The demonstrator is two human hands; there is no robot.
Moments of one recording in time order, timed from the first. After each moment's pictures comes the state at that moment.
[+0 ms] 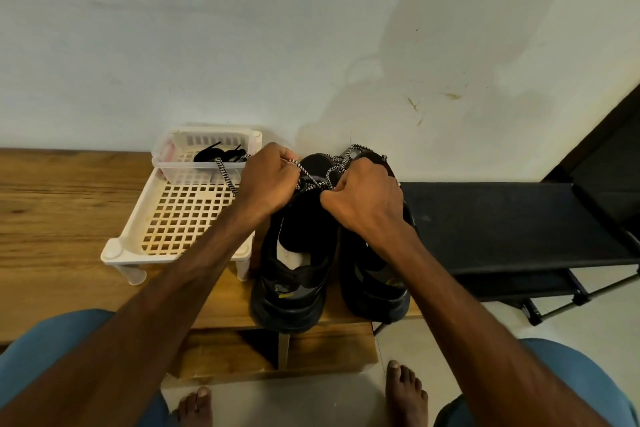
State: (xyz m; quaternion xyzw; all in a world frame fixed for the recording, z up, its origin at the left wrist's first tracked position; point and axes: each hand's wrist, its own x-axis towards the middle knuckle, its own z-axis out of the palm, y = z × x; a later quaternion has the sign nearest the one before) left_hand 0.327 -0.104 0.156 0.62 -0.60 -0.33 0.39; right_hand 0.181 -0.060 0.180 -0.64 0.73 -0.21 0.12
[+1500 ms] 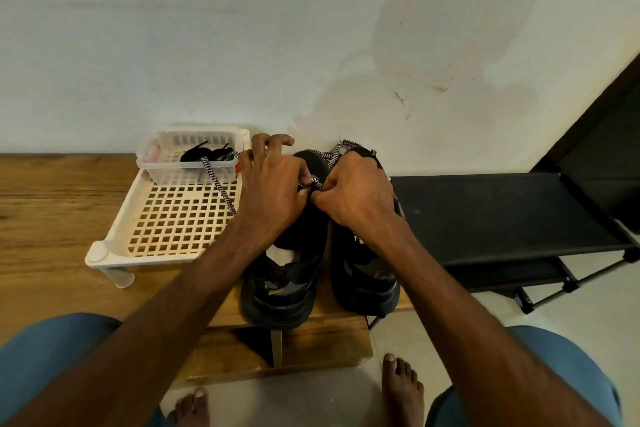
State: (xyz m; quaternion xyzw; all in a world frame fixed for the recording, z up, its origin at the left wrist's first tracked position) left_hand 0.308 -0.089 0.145 0.59 -0.76 -0.01 0.26; right_hand 0.174 -0.059 0.188 -0.65 0.73 -0.17 0.12
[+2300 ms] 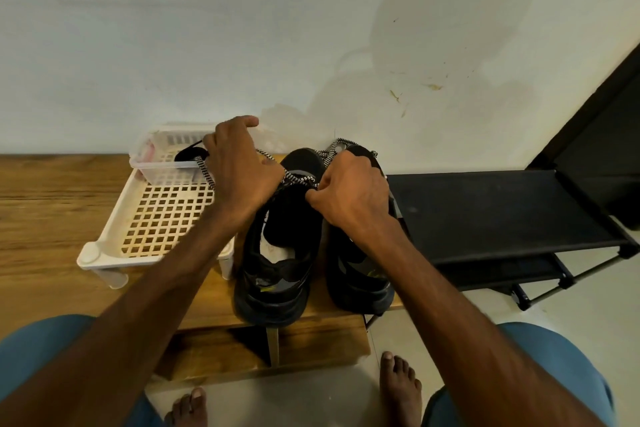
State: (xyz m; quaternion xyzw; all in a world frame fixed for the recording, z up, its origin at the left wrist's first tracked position) left_hand 0.325 -0.100 0.159 0.65 -0.62 -0.13 0.42; right_hand 0.177 -0.057 0.186 -0.66 0.73 -0.16 0.08
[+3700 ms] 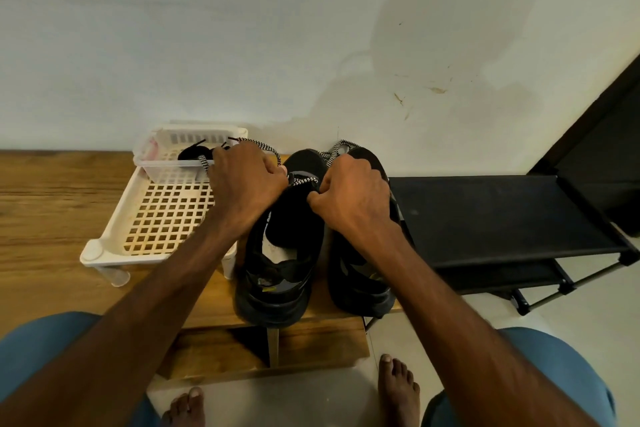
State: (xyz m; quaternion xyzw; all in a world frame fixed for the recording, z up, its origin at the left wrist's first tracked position) left_hand 0.327 -0.097 0.152 0.69 -0.63 -0.11 0.34; right_hand 0.183 -0.055 0.186 -0.66 0.73 -0.14 0.08
